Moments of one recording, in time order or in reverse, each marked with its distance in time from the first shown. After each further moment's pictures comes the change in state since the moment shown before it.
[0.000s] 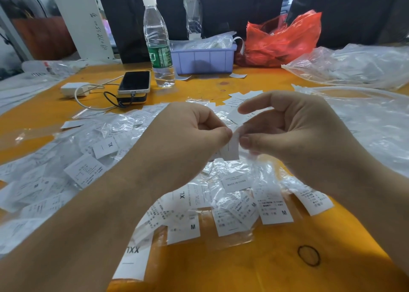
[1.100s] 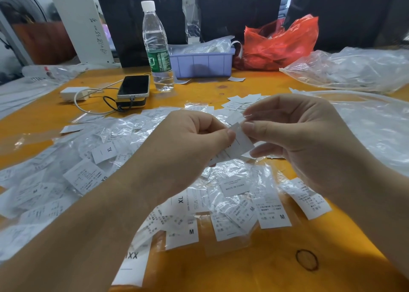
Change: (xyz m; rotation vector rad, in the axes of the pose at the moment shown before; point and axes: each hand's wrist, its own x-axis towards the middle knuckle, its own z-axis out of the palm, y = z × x) left_hand 0.001 -0.002 0.001 -0.128 -0.089 -0.034; right_hand 0.003 0.001 -0.006 0.269 0.042 0.071
